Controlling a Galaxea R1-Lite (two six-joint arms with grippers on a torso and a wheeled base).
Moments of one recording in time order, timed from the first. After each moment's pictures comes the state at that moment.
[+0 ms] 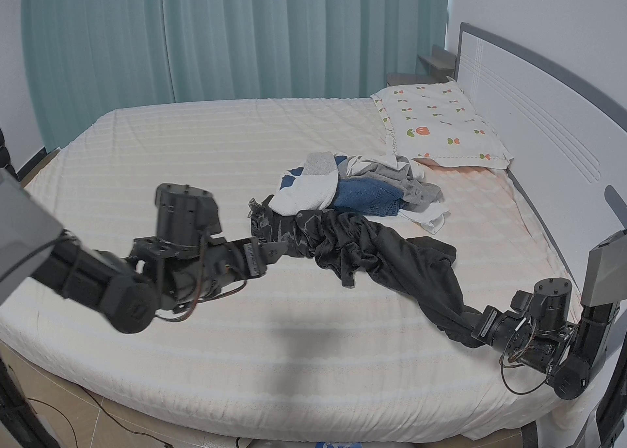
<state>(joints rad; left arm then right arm) -0.49 1.90 -0.85 -0.58 0.10 -0.46 0.30 2.08 -0.10 -1.54 0.03 0.73</state>
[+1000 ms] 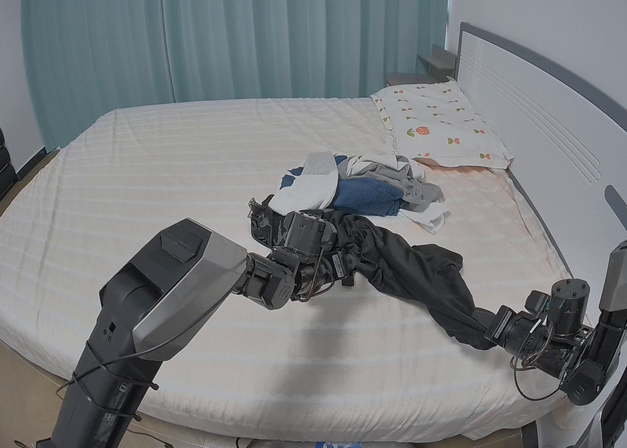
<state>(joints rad) -0.57 2.62 -1.74 -0.28 0.08 -0.65 0.31 1.98 -0.02 -1.55 0.01 0.74</state>
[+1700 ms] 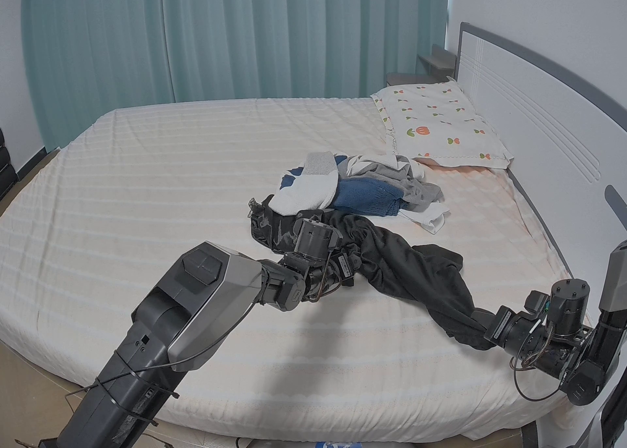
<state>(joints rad) -0.56 2.79 -2.00 -0.21 0.05 -0.71 0.31 1.98 -0.02 -1.55 0.01 0.74</state>
